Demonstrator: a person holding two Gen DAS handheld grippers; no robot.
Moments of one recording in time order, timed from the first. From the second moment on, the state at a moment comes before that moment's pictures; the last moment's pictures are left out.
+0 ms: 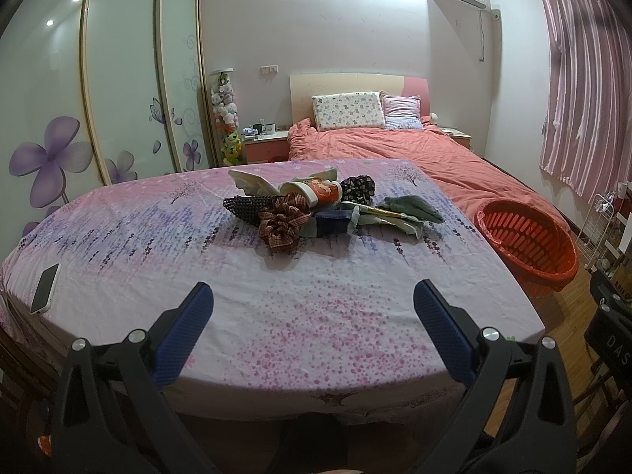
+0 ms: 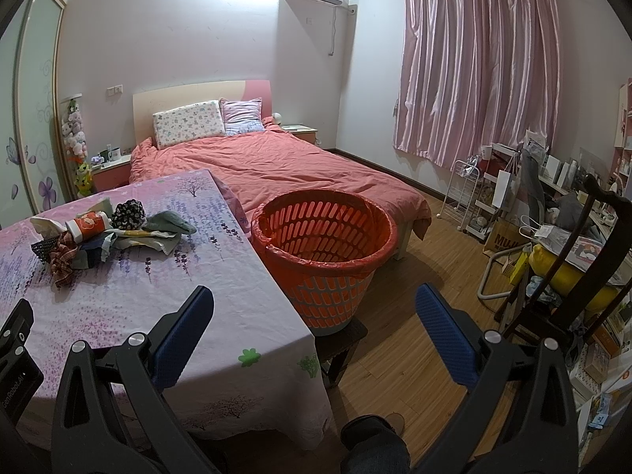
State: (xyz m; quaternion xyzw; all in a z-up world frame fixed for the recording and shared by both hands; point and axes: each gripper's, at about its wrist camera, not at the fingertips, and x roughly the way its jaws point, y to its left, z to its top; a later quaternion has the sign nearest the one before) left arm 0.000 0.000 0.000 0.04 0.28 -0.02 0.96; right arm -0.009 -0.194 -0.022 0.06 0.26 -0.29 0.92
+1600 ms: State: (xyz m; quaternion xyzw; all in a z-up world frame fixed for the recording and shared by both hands) left arm 0.151 0.073 -0.042 0.00 0.34 -0.01 0.94; right arm 0.122 -0.204 -0.052 0.10 0.31 -0.13 0.93
